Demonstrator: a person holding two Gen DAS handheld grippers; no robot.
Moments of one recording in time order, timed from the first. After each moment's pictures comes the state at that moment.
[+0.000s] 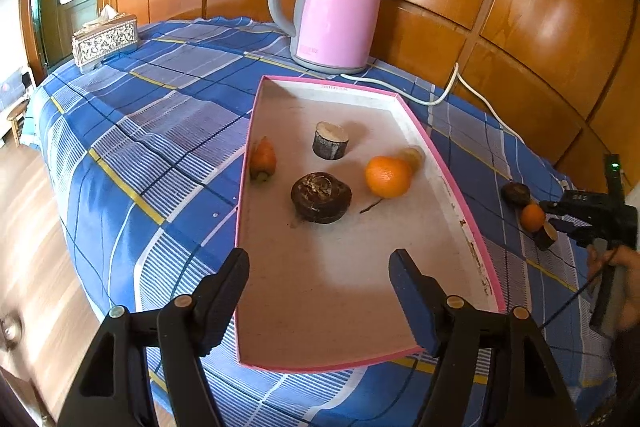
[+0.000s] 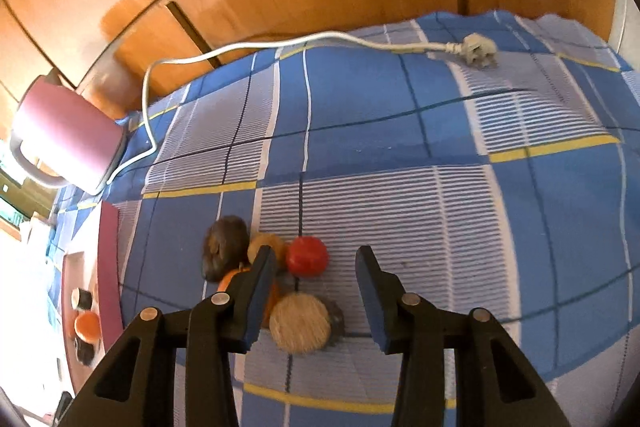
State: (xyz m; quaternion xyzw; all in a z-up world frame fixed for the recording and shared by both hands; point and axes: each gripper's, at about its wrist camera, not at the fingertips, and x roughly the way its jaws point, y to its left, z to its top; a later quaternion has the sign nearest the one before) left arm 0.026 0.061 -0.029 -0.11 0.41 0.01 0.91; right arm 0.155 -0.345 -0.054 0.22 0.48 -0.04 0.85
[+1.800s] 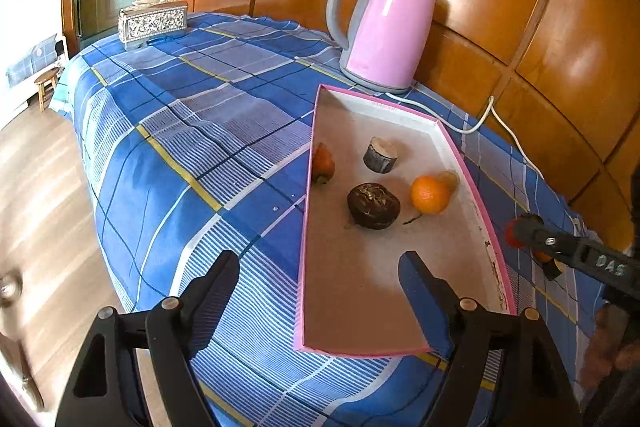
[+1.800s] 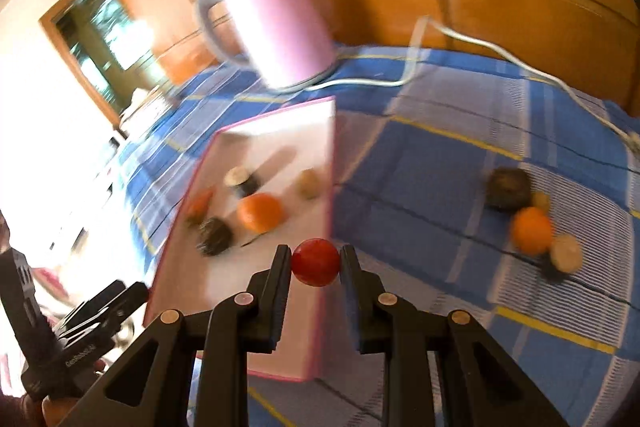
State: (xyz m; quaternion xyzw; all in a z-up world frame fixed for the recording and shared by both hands) left arm 0.005 0.096 -0.025 -0.16 0.39 0.06 0.91; right arm 0.095 -0.149 -0.008 0.08 0.45 0.21 0.86
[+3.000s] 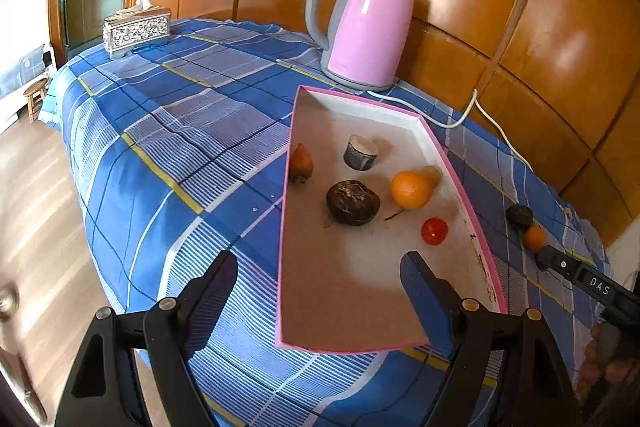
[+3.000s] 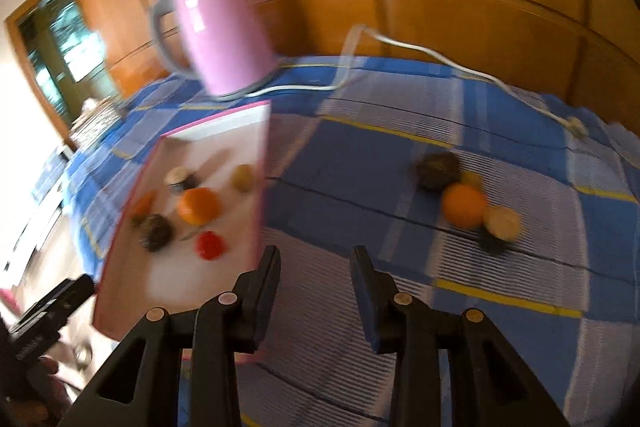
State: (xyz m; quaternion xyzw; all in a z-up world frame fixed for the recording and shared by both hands) left arm 0.005 0.084 -0.020 -0.14 0.39 0.04 0.91; right arm 0.070 -0.189 -0.018 0.07 0.43 0.08 0.90
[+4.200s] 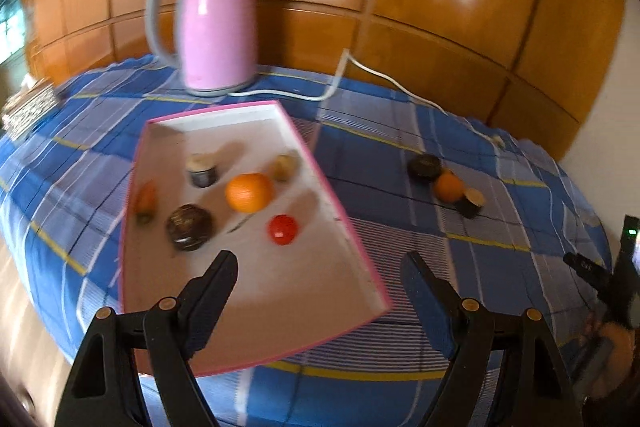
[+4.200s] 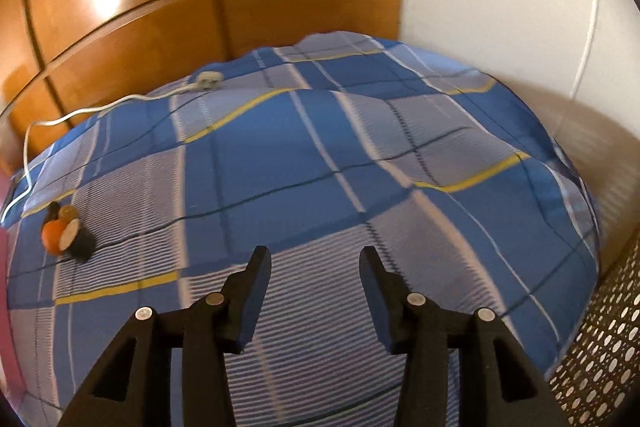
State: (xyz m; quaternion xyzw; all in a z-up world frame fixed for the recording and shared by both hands) left arm 0.029 -0.028 0.005 -0.03 0.39 -0.12 0.91; right arm -0.034 -0.433 -0.053 0.18 0.39 -0.32 0.85
